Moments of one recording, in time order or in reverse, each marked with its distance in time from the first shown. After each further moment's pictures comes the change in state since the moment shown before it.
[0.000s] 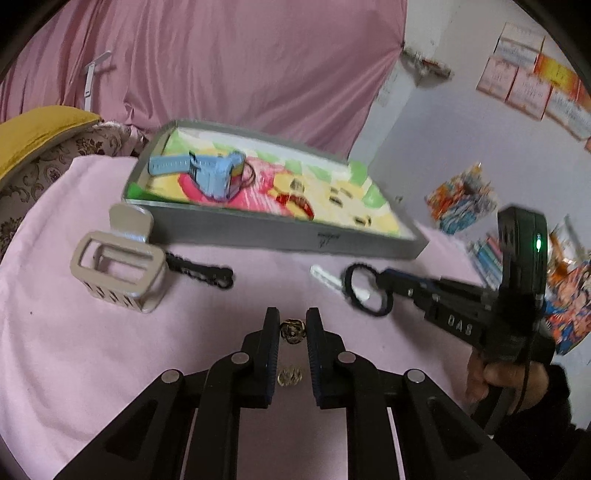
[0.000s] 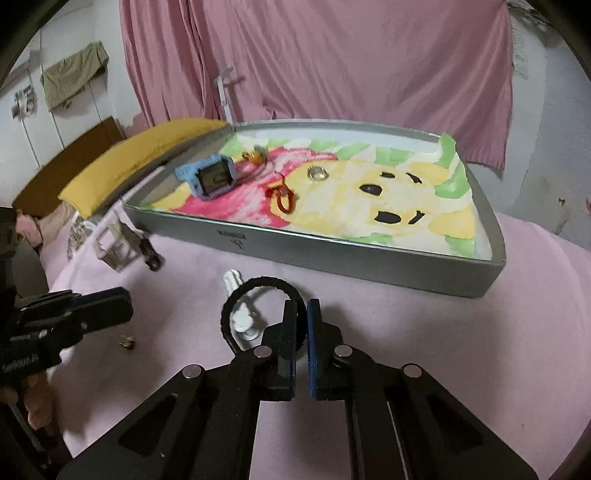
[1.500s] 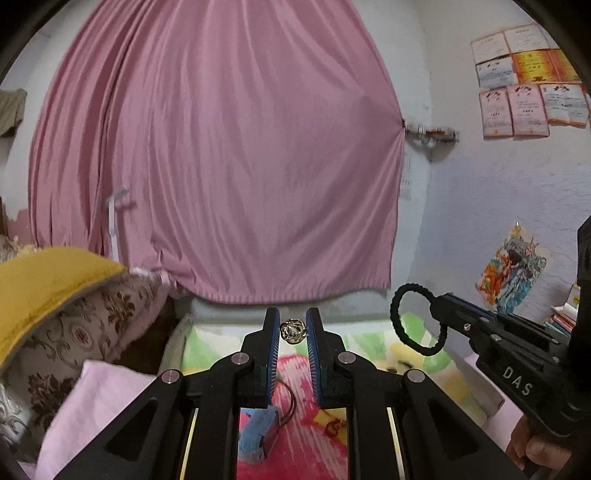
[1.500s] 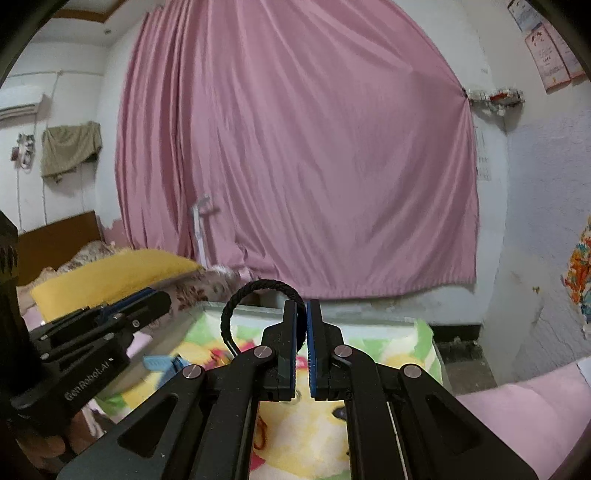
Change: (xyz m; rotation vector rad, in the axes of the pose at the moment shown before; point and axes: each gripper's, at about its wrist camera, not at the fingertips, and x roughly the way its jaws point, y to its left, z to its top) left arm 0.034 -0.018 0.128 0.179 -0.455 0.218; right arm -0.007 0.017 0.117 0.007 -0.512 -0.145
